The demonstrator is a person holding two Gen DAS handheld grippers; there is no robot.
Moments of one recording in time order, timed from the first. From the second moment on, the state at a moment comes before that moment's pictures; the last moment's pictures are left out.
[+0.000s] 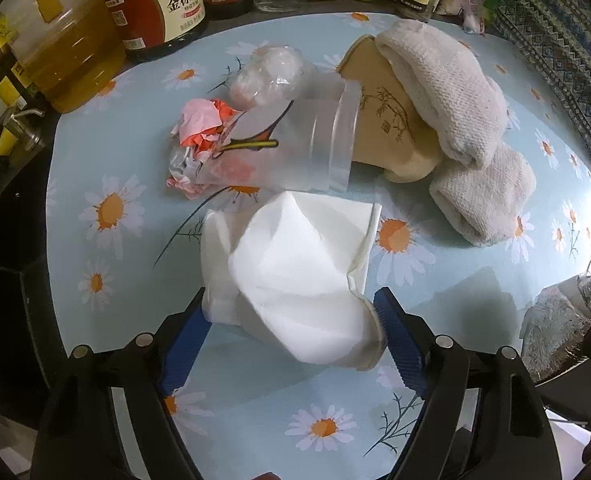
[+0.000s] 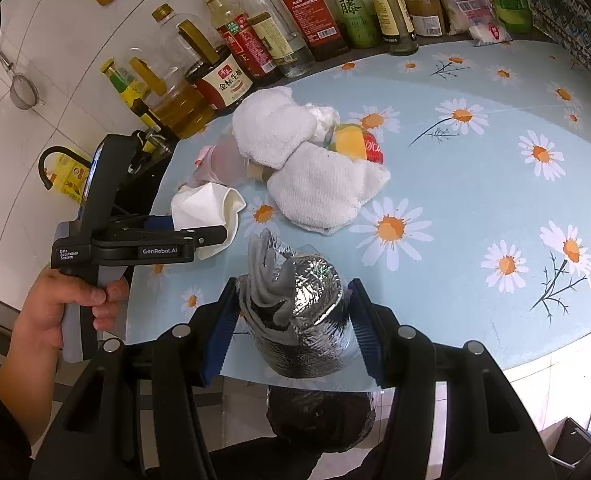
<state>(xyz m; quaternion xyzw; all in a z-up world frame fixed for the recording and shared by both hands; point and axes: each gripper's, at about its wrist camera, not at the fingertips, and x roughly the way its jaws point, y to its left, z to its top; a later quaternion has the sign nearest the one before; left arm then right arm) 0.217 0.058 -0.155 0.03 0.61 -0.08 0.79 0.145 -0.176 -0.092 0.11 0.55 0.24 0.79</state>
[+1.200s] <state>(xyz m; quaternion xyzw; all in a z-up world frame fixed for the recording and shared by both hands) 0.065 0.085 -0.121 -0.08 0.59 -0.02 0.80 0.105 -0.128 -0.092 0.04 0.56 0.38 0.74</state>
